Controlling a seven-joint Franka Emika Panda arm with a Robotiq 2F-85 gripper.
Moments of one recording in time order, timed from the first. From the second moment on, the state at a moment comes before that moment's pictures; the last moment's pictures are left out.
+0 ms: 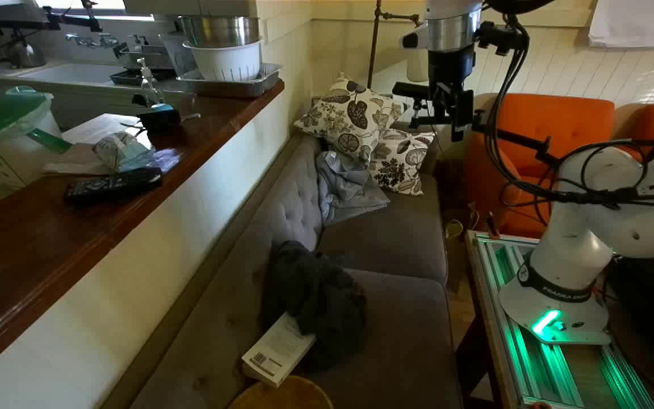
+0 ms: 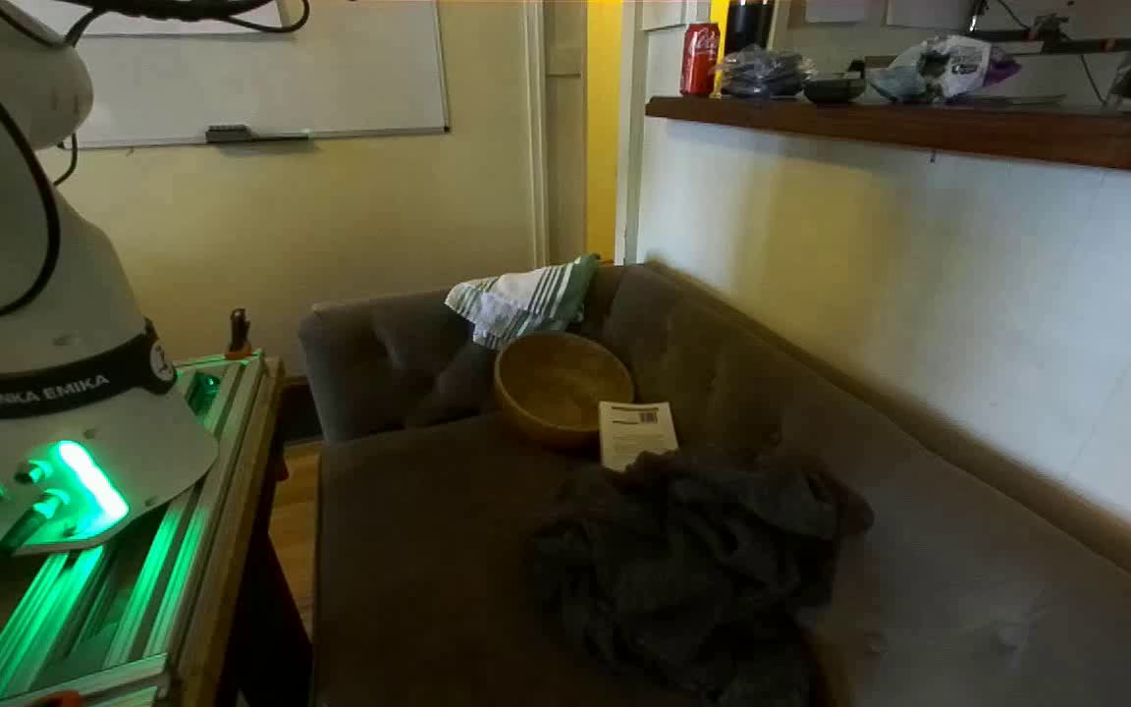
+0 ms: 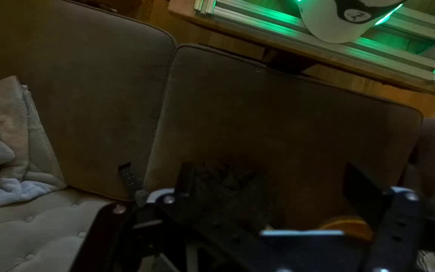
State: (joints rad) arm -0.05 -0.70 -0.17 -2.40 -0.24 1.51 -0.42
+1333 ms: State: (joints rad) arm -0.05 -0.70 -0.17 -2.40 -0.24 1.51 -0.42
